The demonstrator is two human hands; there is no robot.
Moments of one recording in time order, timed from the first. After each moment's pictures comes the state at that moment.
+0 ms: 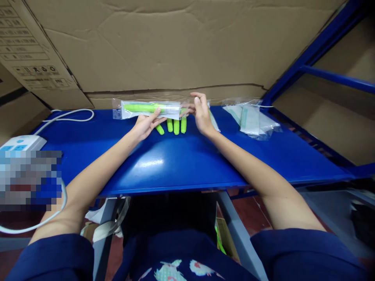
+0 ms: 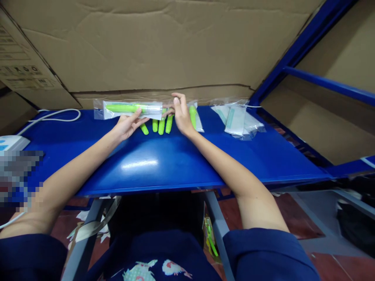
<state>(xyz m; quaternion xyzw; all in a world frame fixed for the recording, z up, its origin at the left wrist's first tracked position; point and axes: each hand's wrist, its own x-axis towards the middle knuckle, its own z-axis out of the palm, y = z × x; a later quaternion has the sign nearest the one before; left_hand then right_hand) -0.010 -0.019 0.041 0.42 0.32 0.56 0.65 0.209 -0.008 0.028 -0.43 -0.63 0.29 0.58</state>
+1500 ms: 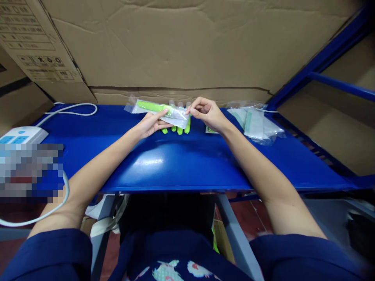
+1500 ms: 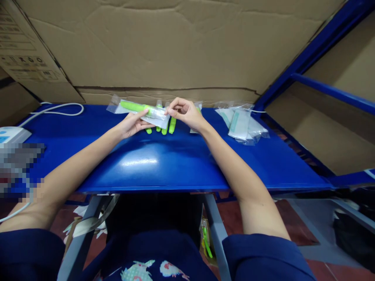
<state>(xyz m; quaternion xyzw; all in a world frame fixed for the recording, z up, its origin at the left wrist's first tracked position) -0.016 -0.018 0.040 0.47 0.32 0.46 0.69 0.223 -0.024 0.062 -0.27 -0.73 0.40 0.48</state>
